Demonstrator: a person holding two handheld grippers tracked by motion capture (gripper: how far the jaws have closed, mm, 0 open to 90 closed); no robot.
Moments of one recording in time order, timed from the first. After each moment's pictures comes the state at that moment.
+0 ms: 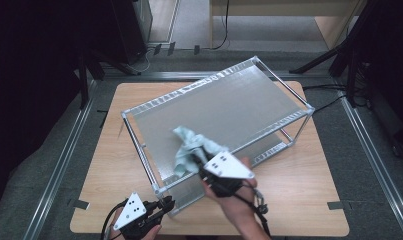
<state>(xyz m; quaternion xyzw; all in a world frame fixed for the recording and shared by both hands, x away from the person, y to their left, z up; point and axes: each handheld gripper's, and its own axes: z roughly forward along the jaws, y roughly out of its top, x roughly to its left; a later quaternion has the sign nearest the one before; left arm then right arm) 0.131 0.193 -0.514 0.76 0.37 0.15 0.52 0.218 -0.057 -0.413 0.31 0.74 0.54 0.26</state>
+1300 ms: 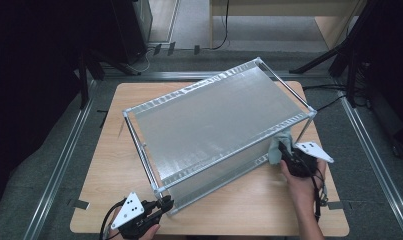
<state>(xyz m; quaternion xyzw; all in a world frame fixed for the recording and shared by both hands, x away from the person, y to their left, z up) 0.133 0.197 -0.516 0.75 0.37 0.15 0.53 0.301 -0.245 -0.515 0.54 0.66 0.43 0.30</state>
